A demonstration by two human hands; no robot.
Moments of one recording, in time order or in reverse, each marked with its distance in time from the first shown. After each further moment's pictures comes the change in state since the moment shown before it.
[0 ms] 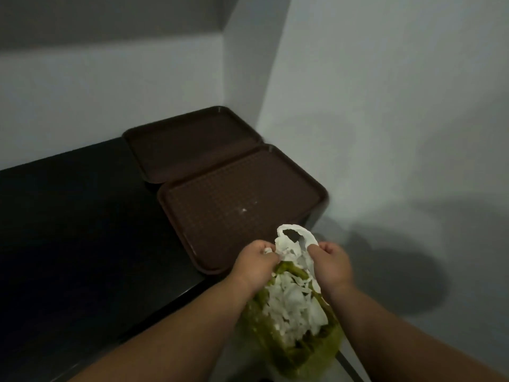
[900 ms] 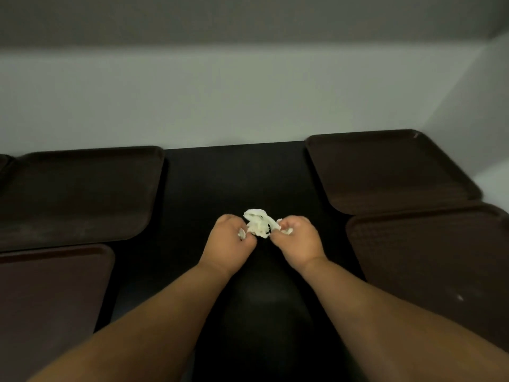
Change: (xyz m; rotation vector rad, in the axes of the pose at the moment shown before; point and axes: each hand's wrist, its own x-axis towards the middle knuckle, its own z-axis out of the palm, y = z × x) left_hand 0.002 -0.066 -0.418 0.439 0.697 0.109; right_hand -0.108 -0.120 0.428 -0.442 -0.700 -0.534
